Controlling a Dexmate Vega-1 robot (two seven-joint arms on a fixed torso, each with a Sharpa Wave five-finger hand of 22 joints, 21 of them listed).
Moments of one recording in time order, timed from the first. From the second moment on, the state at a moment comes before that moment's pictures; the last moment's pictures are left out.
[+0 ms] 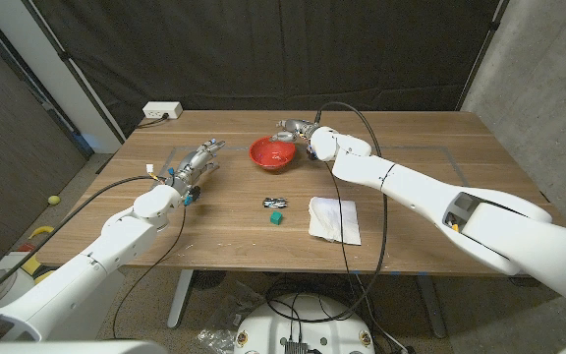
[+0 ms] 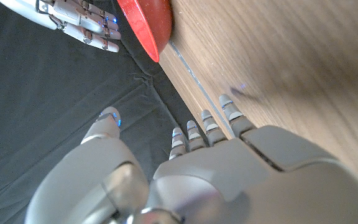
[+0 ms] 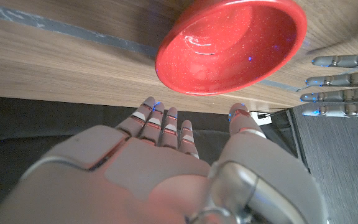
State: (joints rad) left arm 0.98 0.75 0.33 -1.56 -0.51 -0.04 0.15; left_hand 0.45 -0.04 0.40 -0.07 0.21 0.00 -0.10 0.24 0.20 0.04 -0.04 0.20 0.20 0.08 -0.02 0.20 0.22 0.09 0.08 0.37 0.21; right arm -0.25 -0.30 -1.06 -1.32 -0.34 -0.44 0.11; right_hand 0.50 0.14 0.37 -0.13 0.18 0.06 0.01 0.19 0.19 0.14 0.05 0.20 0.18 0.12 0.03 0.18 0.18 0.11 0.00 0.28 0.21
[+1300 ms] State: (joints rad) left arm 0.95 0.74 0.34 -1.51 -0.52 -0.04 0.13; left_hand 0.46 -0.04 0.40 -0.06 0.21 0.00 -0.10 0.24 0.20 0.04 -0.04 0.20 0.20 0.08 -0.02 0.20 0.22 0.09 0.08 0.37 0.21; right arm -0.07 -0.10 -1.26 -0.90 -0.44 -0.45 0.12; right_hand 0.84 0.12 0.42 -0.18 0.20 0.26 0.00 0.23 0.19 0.38 -0.02 0.27 0.19 0.42 -0.04 0.24 0.19 0.31 -0.04 0.38 0.22
